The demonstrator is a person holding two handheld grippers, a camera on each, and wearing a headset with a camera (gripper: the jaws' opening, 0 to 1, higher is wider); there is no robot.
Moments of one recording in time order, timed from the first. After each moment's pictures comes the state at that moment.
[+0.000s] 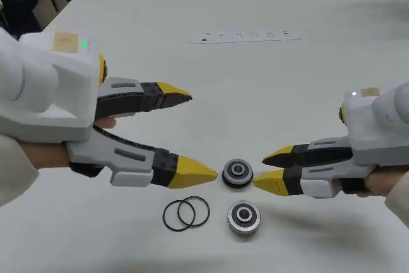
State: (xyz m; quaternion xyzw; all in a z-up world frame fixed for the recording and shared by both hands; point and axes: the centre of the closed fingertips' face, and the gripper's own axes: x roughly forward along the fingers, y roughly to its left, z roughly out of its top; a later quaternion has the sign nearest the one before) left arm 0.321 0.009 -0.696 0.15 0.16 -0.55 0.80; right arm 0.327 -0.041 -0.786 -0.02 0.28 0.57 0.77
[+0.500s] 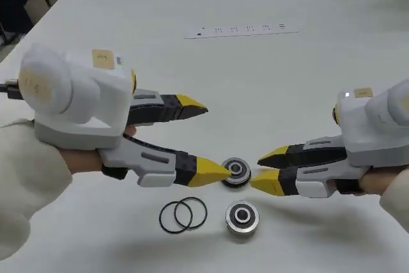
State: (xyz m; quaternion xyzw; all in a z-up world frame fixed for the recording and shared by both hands) left arm 0.333 -0.009 -0.727 0.16 0.17 -0.56 0.79; right arm 0.331 -0.039 -0.794 -0.03 0.28 0.58 0.77
